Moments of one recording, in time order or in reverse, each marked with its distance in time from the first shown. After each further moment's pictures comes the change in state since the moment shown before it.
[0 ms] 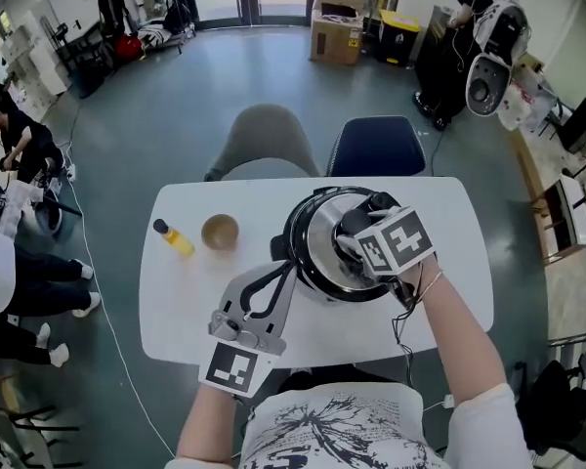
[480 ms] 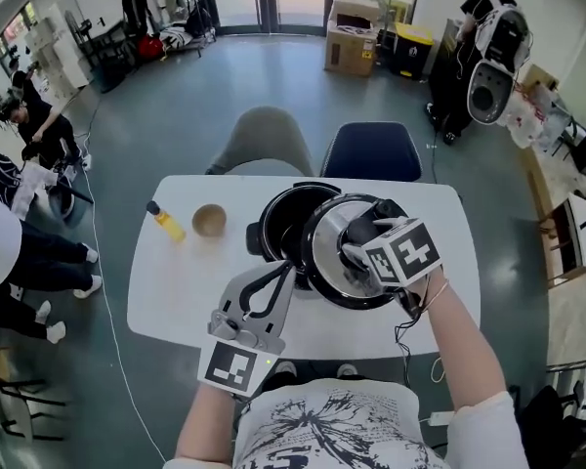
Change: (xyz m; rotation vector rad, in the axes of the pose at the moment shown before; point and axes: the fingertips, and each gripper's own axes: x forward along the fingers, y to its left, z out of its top) left arm 0.031 -0.125 0.013 0.048 -0.008 0.085; right arm -0.075 -0.058 -0.090 -0.073 -0.040 0.046
